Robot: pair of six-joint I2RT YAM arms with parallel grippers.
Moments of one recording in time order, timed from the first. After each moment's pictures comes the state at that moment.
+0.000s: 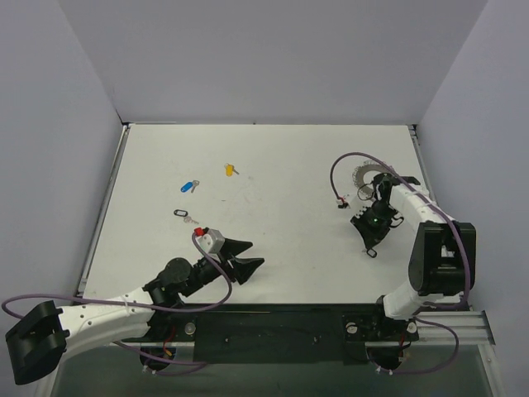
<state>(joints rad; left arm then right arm) -1.02 0.78 0.11 0.75 -0.04 -0.36 -0.02 1.55 0.98 -1.06 -0.23 -0.90</state>
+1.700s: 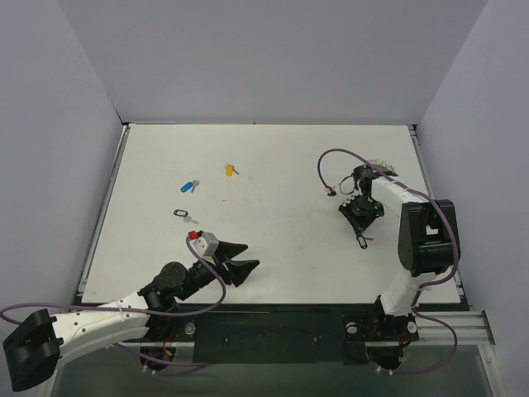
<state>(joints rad) -1.02 0.66 0.06 0.70 -0.06 -0.38 0.11 1.75 1.07 -0.81 -0.07 -0.63</state>
